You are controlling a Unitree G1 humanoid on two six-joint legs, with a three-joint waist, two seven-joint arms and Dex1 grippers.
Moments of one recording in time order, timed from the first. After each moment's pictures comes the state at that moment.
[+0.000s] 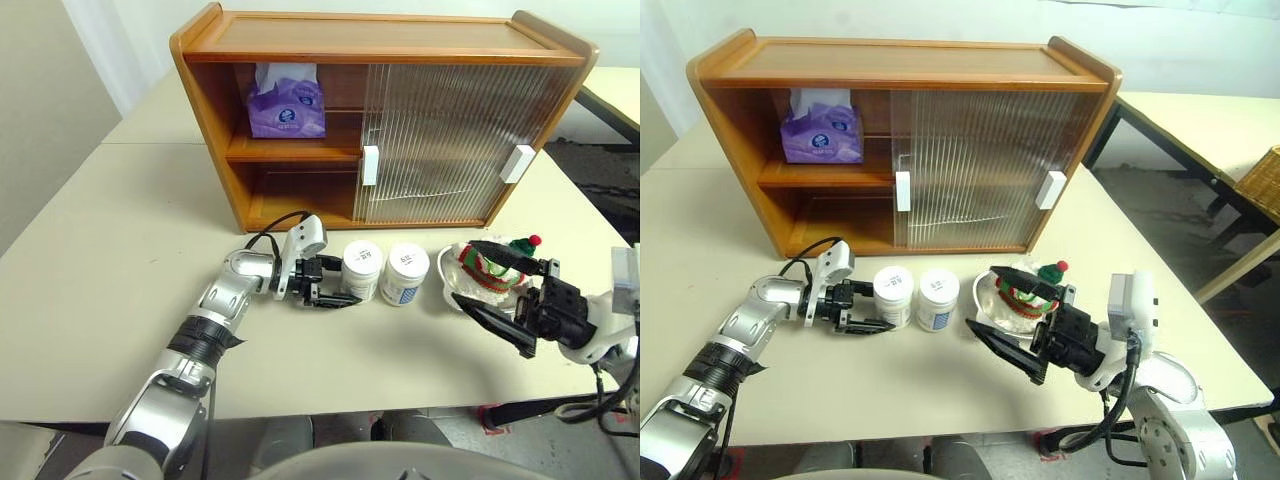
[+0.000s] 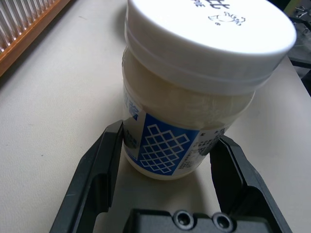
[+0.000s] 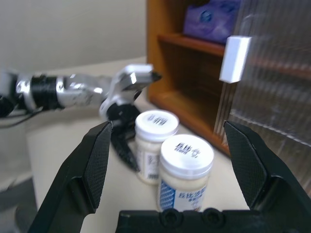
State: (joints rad) left arm -0.41 0.41 -0.29 0.36 -0.16 0.07 -1.24; right arm 0.26 -0.58 -0.28 -0.49 0.77 0.18 0.99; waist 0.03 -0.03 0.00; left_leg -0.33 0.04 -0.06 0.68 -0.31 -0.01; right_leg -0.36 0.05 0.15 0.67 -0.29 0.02
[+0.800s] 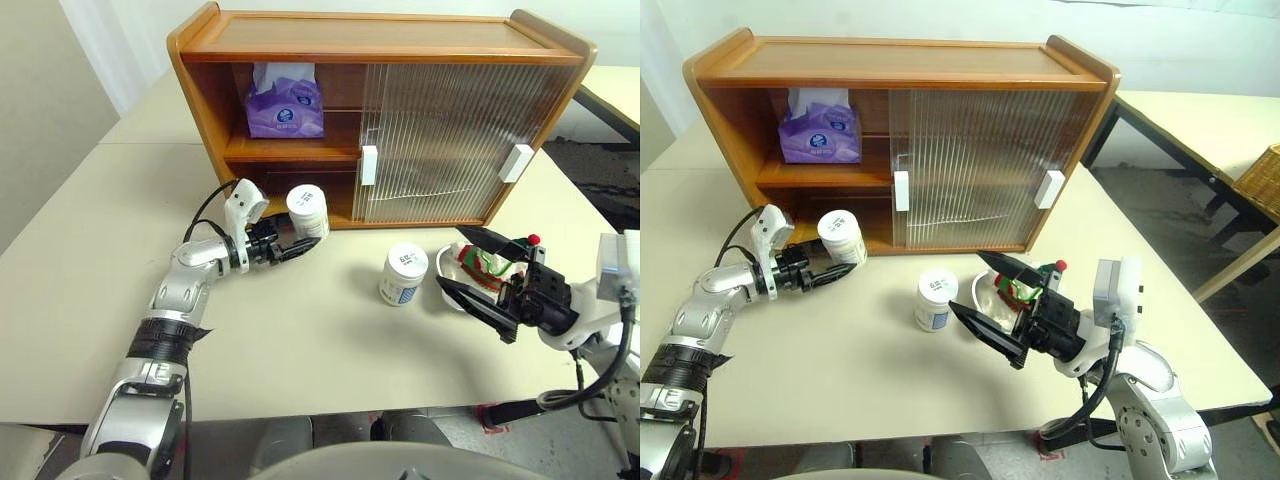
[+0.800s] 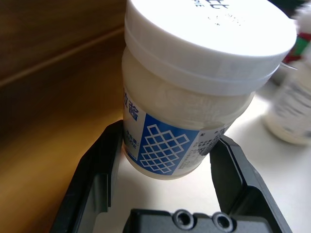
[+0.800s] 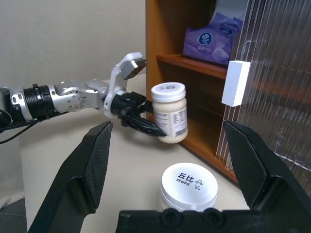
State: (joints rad) left arm -0.39 0.46 -0.03 0.31 -0.21 0.11 -0.88; right arm 0.19 -0.55 -0.21 -0.53 0.76 0.20 0.92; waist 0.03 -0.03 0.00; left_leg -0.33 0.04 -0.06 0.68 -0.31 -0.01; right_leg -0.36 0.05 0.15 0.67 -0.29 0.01
